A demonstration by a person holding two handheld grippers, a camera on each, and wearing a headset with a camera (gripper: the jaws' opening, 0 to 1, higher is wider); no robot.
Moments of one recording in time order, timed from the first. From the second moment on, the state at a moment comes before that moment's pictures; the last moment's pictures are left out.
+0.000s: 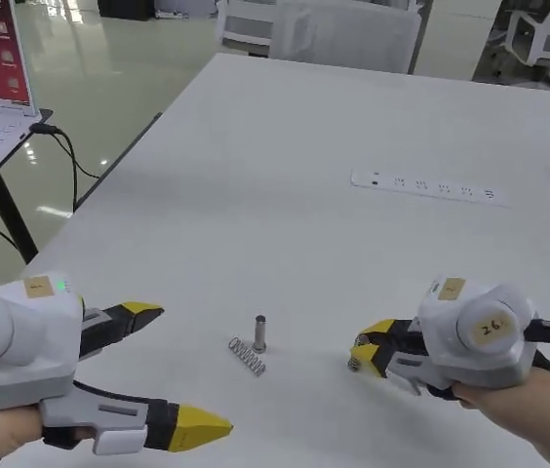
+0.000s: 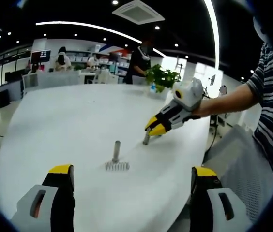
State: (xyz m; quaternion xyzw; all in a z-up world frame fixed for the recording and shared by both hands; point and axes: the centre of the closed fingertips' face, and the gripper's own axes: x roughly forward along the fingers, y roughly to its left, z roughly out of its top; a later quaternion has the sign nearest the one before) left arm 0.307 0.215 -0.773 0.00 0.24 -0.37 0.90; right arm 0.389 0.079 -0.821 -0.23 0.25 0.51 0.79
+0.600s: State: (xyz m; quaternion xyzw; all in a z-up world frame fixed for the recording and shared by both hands) left arm 0.309 0.210 -0.771 -0.01 0.24 -0.37 0.90; right arm 0.385 0.067 -0.796 -0.21 0.22 0.50 0.81
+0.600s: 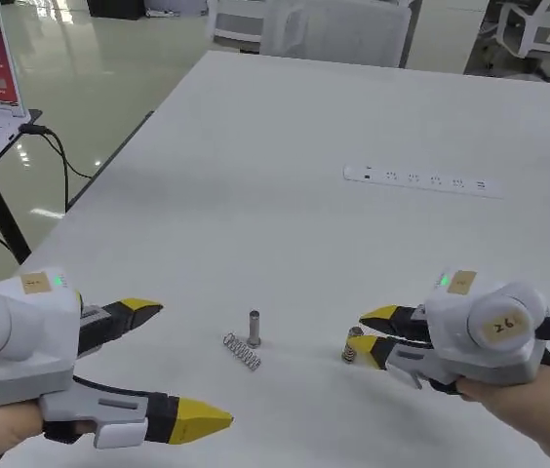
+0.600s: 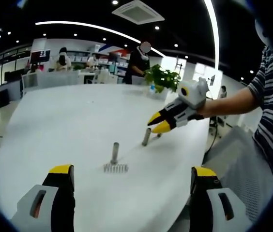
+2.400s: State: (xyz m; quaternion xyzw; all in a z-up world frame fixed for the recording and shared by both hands) left arm 0.299 0.212 -0.767 -0.01 0.24 -0.37 0.90; right arm 0.315 0.088 -0.802 -0.28 0.23 0.58 0.73
